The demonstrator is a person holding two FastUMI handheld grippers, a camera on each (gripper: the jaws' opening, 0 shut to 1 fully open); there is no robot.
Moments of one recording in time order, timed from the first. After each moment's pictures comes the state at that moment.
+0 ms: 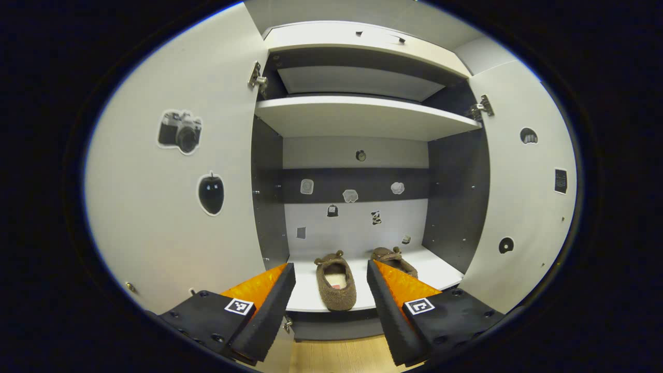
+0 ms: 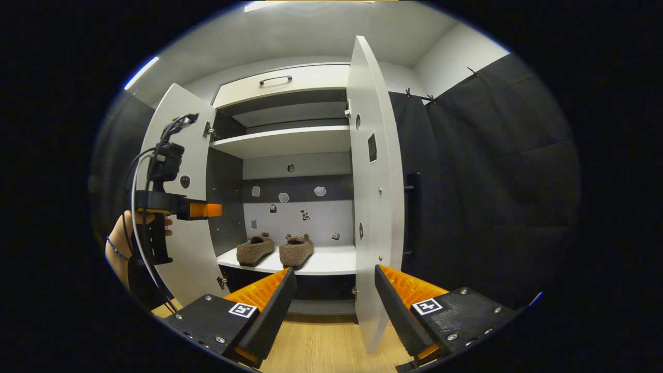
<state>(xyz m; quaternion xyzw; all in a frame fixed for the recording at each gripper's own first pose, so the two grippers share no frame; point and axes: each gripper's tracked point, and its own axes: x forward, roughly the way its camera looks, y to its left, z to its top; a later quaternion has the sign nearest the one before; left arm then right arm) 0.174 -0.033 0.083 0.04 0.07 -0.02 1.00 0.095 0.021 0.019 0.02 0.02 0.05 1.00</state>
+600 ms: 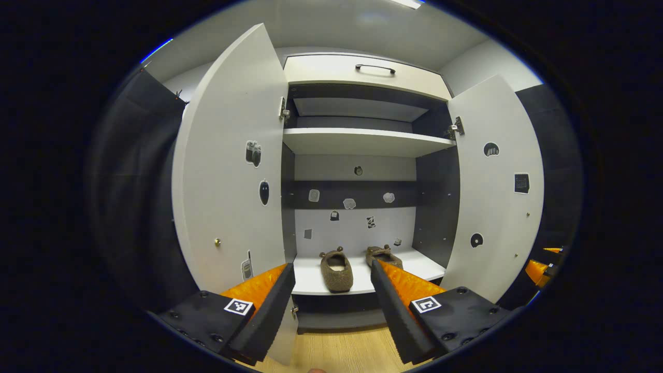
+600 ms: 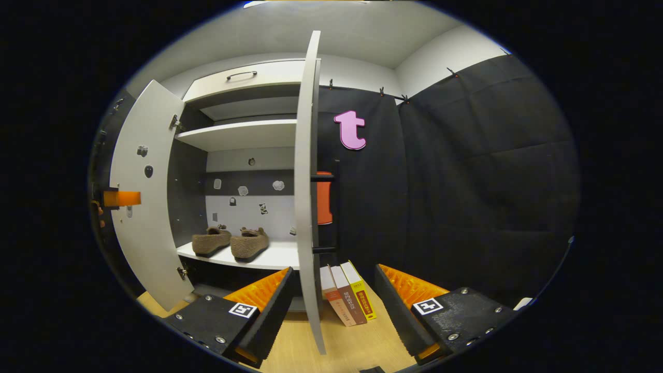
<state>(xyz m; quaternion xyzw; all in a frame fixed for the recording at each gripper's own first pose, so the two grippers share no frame) 0.070 -0.015 0.094 0.03 0.04 -0.01 1.00 0.111 -0.083 -0.003 -0.01 0.03 -0.03 1.00</state>
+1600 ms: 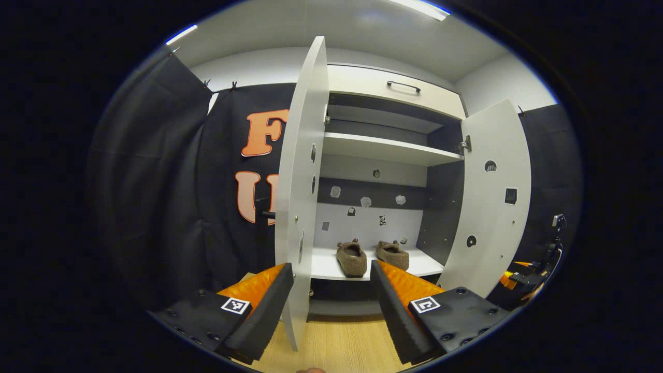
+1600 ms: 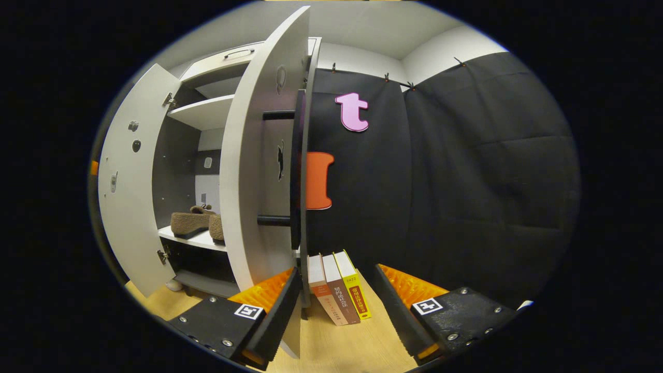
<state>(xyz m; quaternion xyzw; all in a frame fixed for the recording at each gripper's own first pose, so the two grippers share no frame) -0.004 0.035 0.105 -0.01 0.04 0.02 1.00 0.162 -0.084 -0.056 -0.01 0.06 0.00 1.00</state>
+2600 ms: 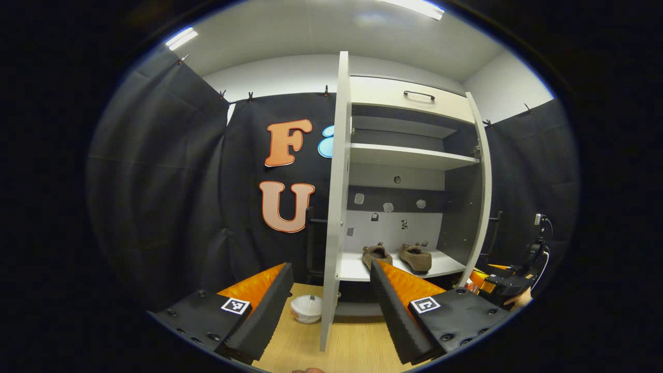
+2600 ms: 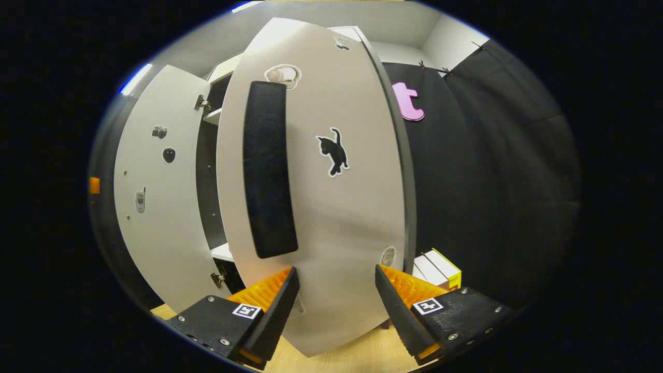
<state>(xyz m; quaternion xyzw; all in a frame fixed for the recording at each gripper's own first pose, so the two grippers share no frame) -0.033 0.092 0.109 0.01 0.03 0.07 1.00 0.228 0.082 -0.073 0.04 0.06 0.12 0.99</state>
